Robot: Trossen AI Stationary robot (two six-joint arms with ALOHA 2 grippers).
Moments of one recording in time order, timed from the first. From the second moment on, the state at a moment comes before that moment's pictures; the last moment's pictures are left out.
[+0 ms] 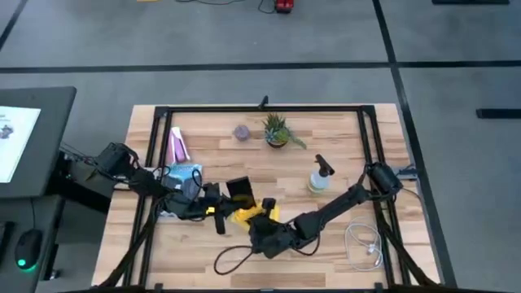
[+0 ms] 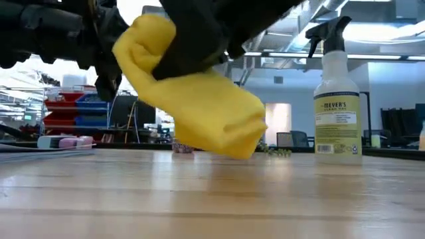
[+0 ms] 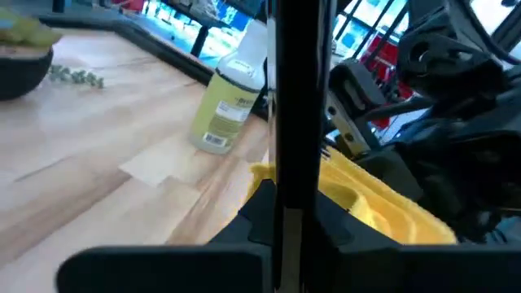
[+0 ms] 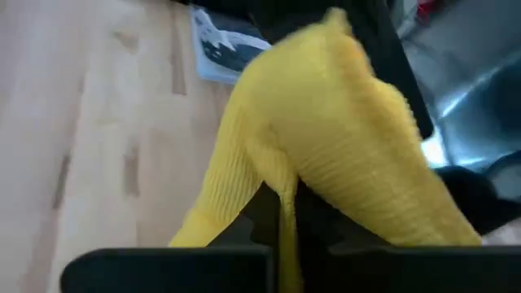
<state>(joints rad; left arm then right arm) -0.54 1.67 0.38 1.45 -0.76 -0.40 0.48 2.12 1.46 0.01 0.83 0.09</state>
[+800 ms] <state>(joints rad) -0.57 1.67 0.41 1.34 -0.79 -0.36 0.47 2.11 1.48 -0.10 0.89 0.17</state>
